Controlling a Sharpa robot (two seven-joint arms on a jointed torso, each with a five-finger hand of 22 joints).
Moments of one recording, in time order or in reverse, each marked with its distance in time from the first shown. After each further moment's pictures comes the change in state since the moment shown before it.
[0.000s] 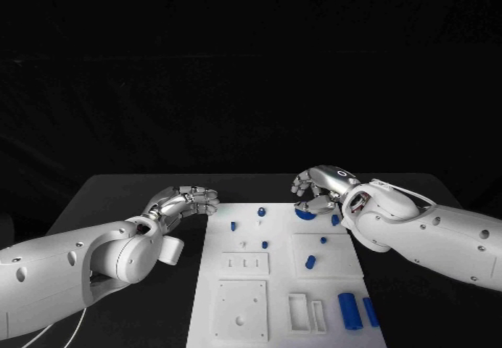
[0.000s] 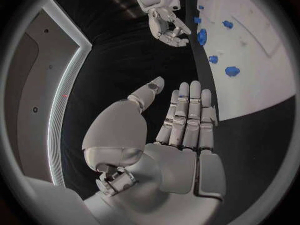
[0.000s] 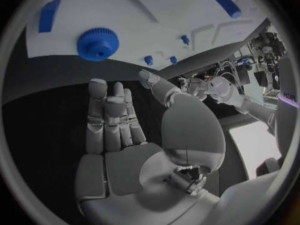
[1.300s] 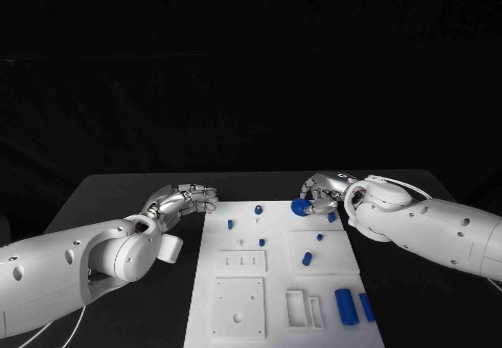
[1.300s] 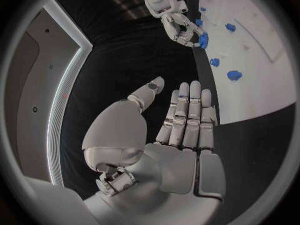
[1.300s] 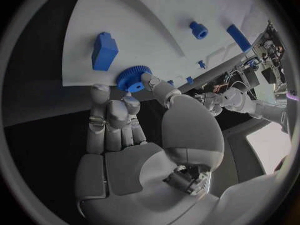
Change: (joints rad) left arm 0.000 -0.001 0.000 0.005 0.003 0.008 0.000; left_hand 0.000 0.000 0.000 0.000 0.000 0.000 0.000 0.000 0.002 0.000 0.000 -0.004 0.000 0.000 0.000 0.000 0.000 0.000 0.000 0.000 0.000 0.000; right arm -0.015 0.077 -0.001 -0.186 0.018 0.184 -0.009; right_hand -0.036 0.028 -0.049 0.000 0.013 -0.018 -0.032 -0.051 -0.015 -0.070 -0.050 0.963 0.911 -0.017 -0.049 0.116 0.180 0.023 0.025 -0.032 0.136 0.001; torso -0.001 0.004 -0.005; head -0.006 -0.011
